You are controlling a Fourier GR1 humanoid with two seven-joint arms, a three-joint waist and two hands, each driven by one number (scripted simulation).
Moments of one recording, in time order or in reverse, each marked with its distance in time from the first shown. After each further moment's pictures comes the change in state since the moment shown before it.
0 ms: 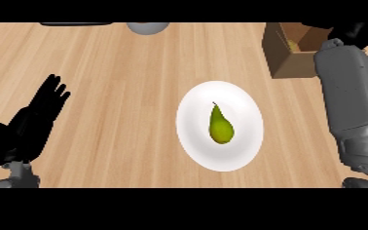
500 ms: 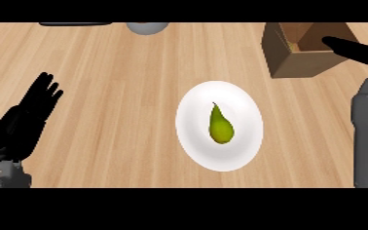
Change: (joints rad) left arm -0.009 0.021 0.036 -0.007 0.015 -0.016 0.026; right arm 0.369 0.006 0.058 -0.594 -0.121 0.214 0.073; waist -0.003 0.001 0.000
